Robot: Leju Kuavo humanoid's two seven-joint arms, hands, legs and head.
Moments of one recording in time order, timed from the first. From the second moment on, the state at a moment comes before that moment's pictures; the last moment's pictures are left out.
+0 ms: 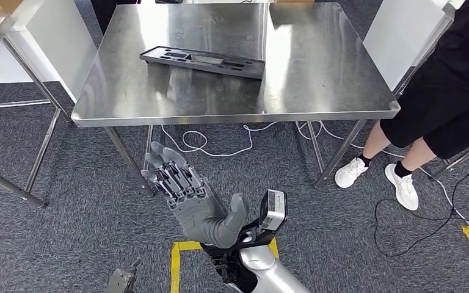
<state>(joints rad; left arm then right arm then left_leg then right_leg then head) -0.14 -0.04 -0.17 -0.36 -0.03 0.18 -0.70 -0.34 0.17 0.81 -1.43 -0.53 0.40 -0.62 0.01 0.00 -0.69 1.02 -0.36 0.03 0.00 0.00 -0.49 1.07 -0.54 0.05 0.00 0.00</state>
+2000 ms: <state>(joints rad) -0.13 -0.05 -0.17 -0.37 -0.02 0.18 -0.70 -0.34 0.18 0.81 -1.27 -0.48 0.36 -0.60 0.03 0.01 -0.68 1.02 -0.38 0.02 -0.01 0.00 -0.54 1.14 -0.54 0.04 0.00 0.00</state>
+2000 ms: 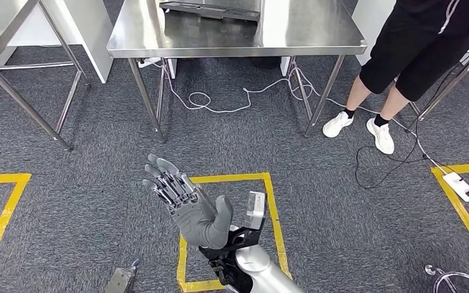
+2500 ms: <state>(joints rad) -0.08 -0.05 -0.14 -0.40 -0.01 0.22 -0.70 -0.36 0.22 0.79 -0.37 -0.26 -0.20 -0.42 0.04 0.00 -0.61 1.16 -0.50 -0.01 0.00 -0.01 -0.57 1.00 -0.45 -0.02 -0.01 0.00</state>
